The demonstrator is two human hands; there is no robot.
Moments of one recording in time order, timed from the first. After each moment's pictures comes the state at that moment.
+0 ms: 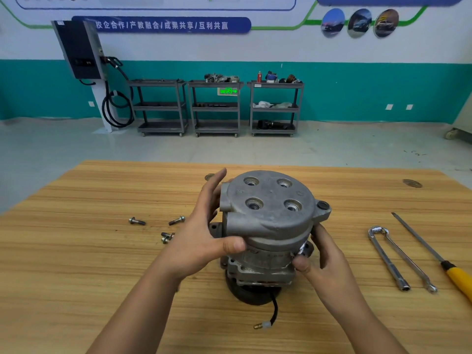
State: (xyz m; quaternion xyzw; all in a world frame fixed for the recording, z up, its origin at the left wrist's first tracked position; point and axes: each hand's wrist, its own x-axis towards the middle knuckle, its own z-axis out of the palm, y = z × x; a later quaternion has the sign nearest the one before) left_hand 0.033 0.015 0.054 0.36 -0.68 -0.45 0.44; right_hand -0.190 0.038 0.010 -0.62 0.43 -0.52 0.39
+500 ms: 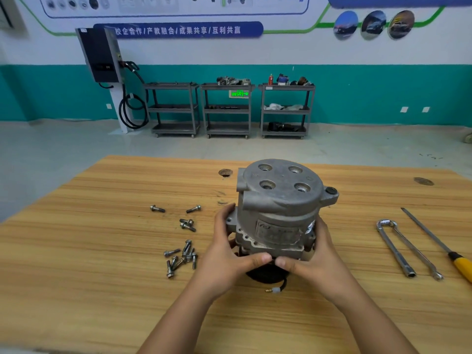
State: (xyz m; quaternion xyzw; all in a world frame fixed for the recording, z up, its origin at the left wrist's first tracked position) left_hand 0.017 0.053 -0.002 0.48 -0.62 -0.41 0.46; right_hand -0.178 0.048 0.000 -0.66 0.48 -0.46 0.35
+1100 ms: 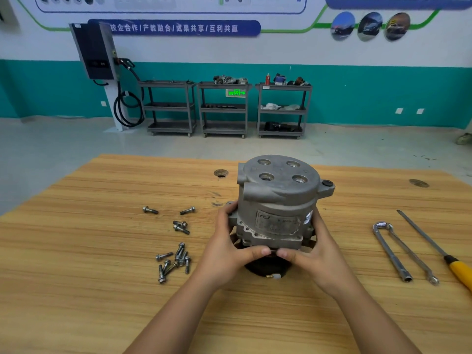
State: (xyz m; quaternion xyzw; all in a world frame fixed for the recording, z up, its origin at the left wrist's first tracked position) left_hand 0.006 0.024 -0.010 0.45 -0.60 -0.44 0.49; right_hand -0.185 0.028 0.002 -0.66 0.43 -0.50 0.35
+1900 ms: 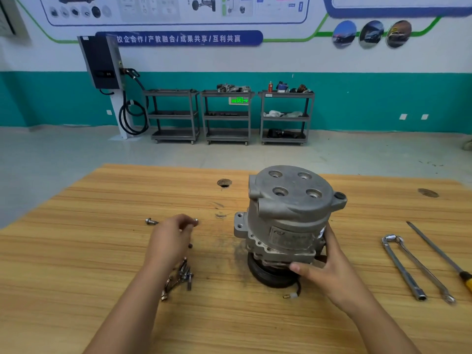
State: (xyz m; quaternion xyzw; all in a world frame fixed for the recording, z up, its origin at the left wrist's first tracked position) left_hand 0.090 -0.021 0.005 0.72 -0.58 -0.15 0.36; right_hand -0.197 0.018 -0.004 -0.64 0.48 -0.46 0.38
